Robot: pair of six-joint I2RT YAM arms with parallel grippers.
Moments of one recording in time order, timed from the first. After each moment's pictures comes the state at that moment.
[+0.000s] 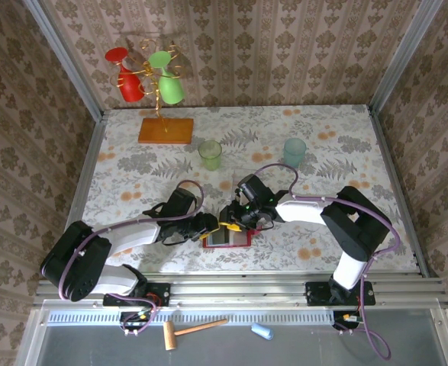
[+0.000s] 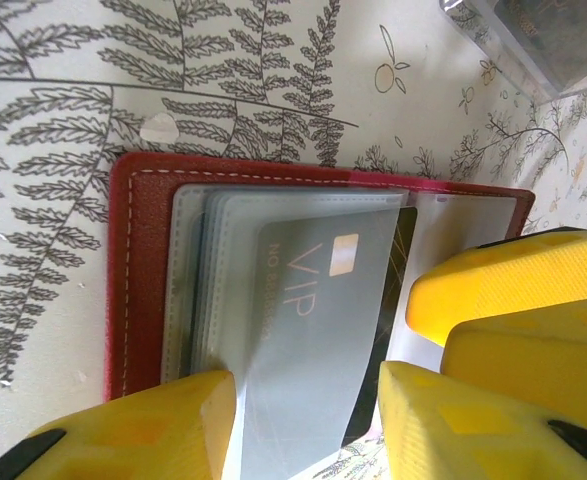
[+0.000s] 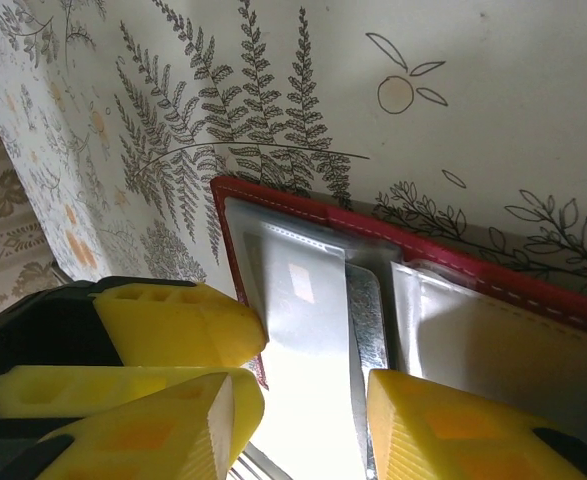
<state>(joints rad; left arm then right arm) -0.68 1.34 0.48 -0.08 0.45 -0.98 0.74 1.74 0.87 -0.06 -0.51 1.06</state>
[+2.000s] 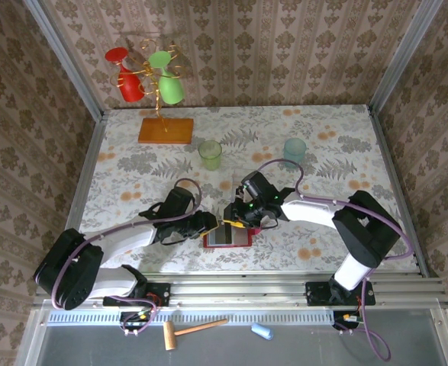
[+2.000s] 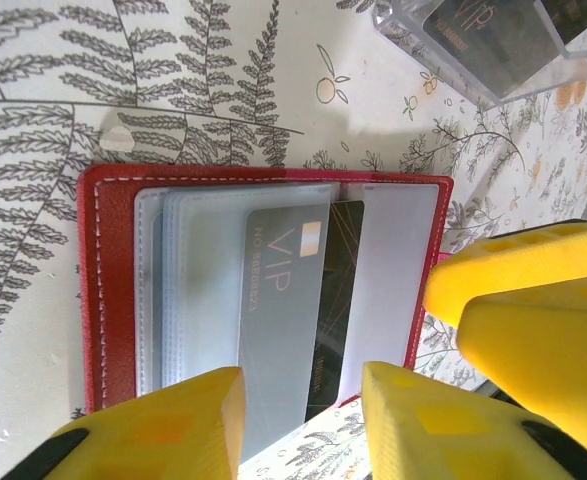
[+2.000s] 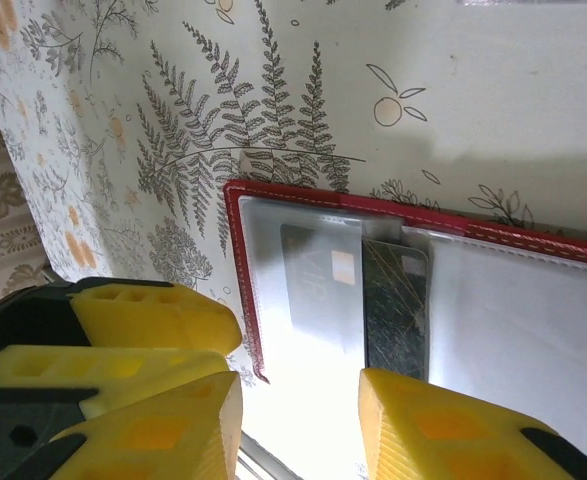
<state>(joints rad) -0.68 1.27 0.49 -0.11 0.44 -0.98 0.71 1.65 0.87 -0.16 -0.47 1.00</state>
